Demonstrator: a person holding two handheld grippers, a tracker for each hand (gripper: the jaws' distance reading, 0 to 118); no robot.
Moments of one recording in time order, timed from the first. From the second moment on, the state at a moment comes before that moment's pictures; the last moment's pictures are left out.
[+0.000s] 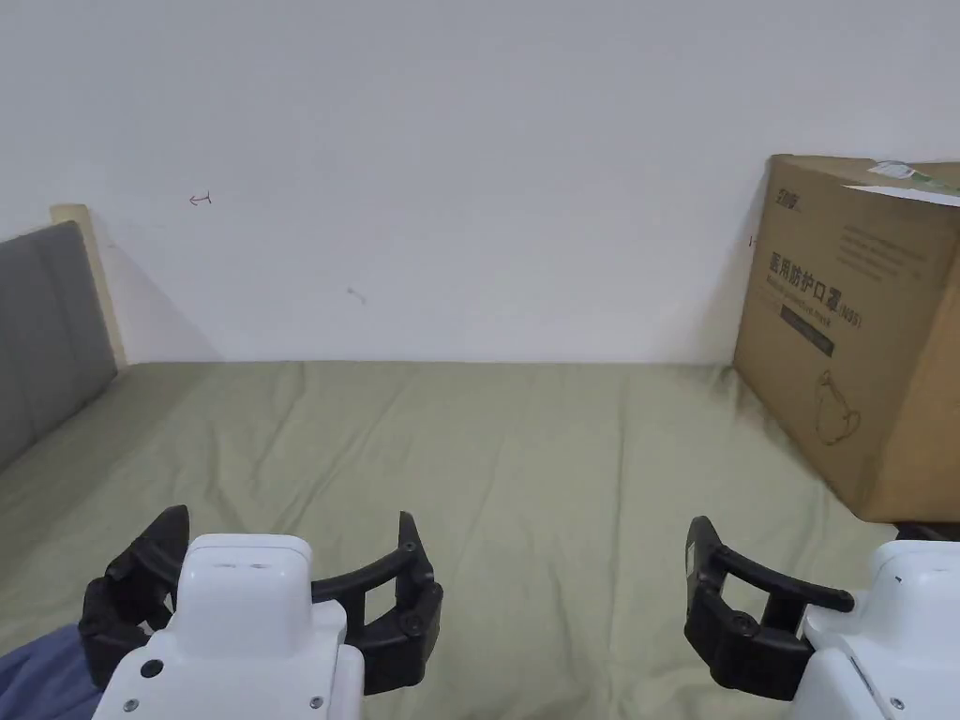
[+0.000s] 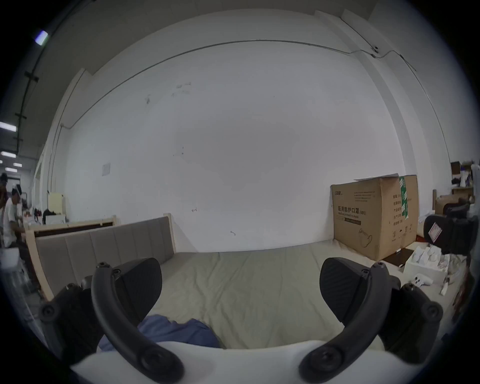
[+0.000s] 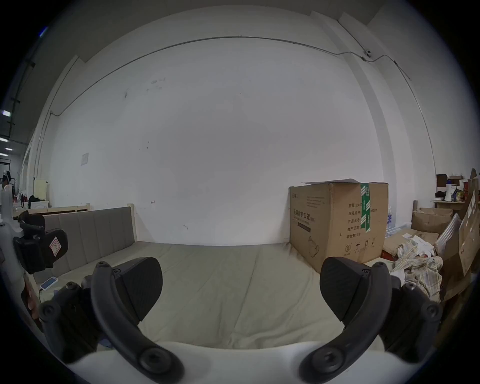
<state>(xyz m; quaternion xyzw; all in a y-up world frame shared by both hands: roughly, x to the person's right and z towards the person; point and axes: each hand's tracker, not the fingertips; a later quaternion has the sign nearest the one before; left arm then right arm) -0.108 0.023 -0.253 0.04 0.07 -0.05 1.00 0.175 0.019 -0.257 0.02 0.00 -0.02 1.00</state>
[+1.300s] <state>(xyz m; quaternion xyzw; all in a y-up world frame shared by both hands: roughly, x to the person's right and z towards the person) -0.115 0.029 -0.267 0.06 0.11 -0.04 0.99 0.156 0.013 -0.254 0.06 -0.02 0.04 1.00</state>
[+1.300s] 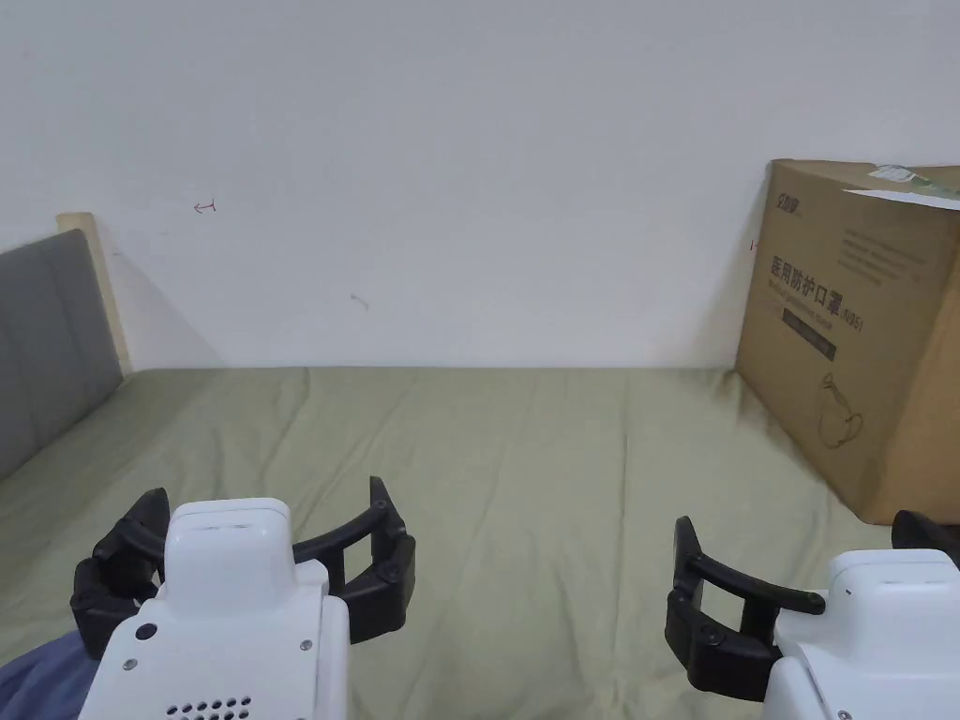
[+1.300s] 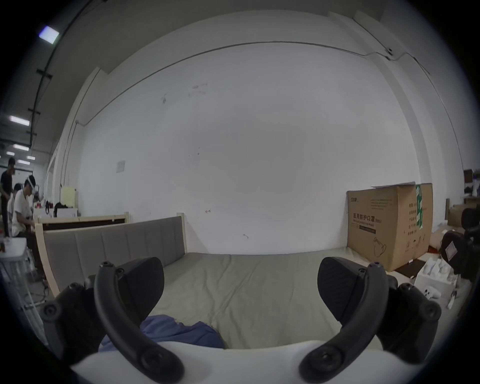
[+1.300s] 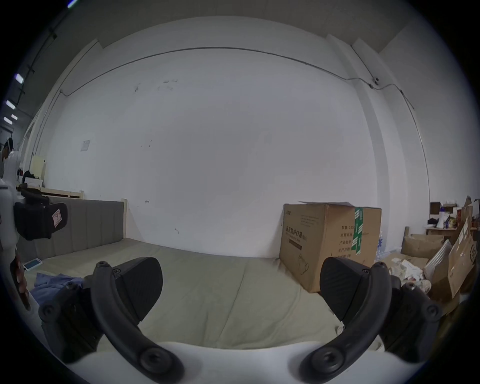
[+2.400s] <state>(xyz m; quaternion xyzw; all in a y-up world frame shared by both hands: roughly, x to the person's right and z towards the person) -0.091 0.023 -0.271 -0.01 0.04 -0.06 1.00 0.181 0.023 -0.254 0.03 -0.03 0.02 1.00</state>
